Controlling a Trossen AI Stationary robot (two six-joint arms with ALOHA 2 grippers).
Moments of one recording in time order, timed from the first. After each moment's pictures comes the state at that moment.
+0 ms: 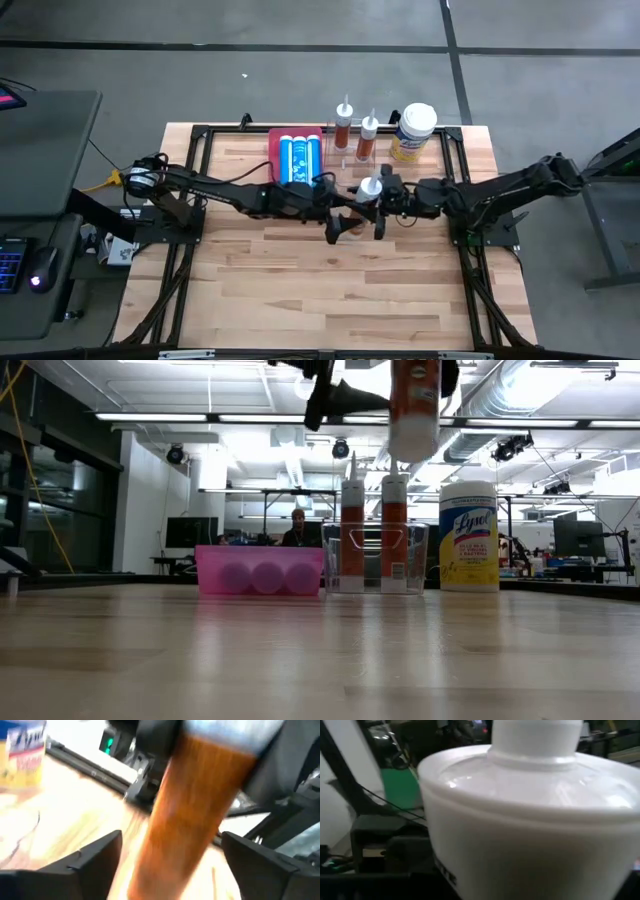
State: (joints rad) left arm -0.12 1.65 1.22 0.23 -0.17 -0.53; right arm 0.18 1.17 0.80 0.32 0.33 0.25
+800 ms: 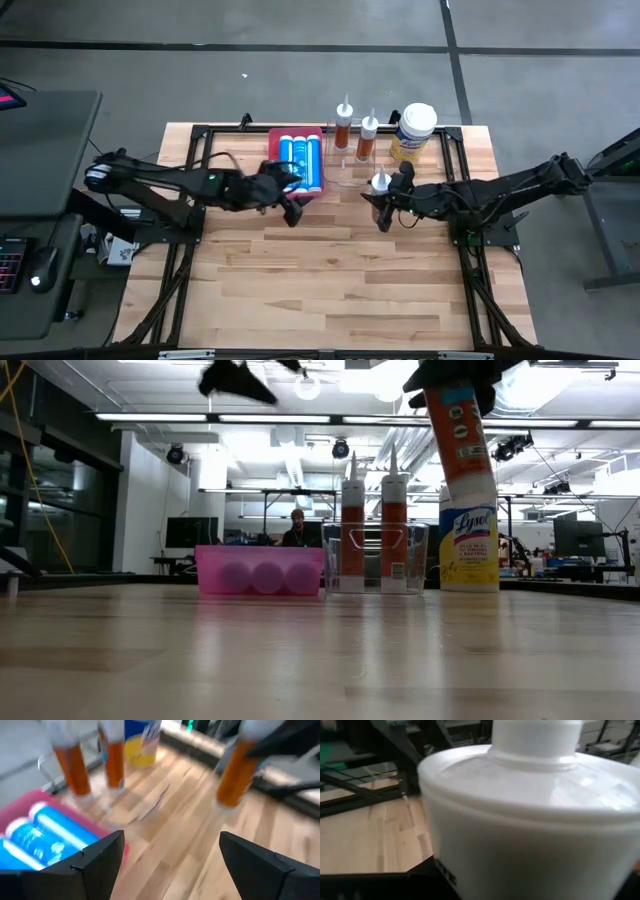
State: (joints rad) left arm -0.15 1.30 1.19 -0.46 -0.51 -0.52; right arm 0.20 1.07 0.80 -0.09 0.60 0.29
